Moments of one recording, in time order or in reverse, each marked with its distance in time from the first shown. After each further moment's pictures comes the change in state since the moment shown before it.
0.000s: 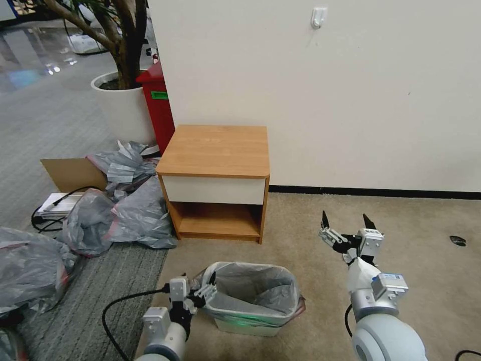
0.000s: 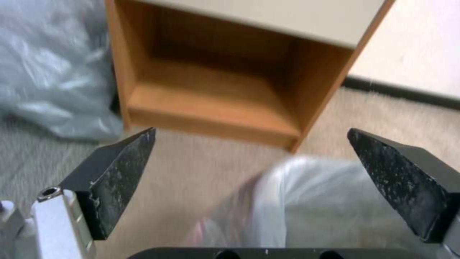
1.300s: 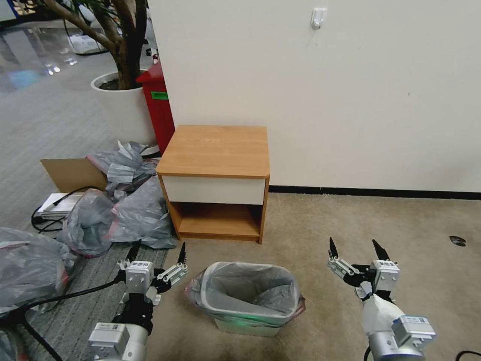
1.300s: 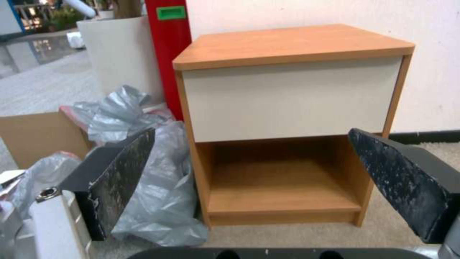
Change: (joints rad) left arm 0.205 -0.035 -0.162 -0.237 0.332 -0.132 0.066; right arm -0.227 0.044 0.074 0.073 -0.104 0.087 -0.029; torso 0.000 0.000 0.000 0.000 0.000
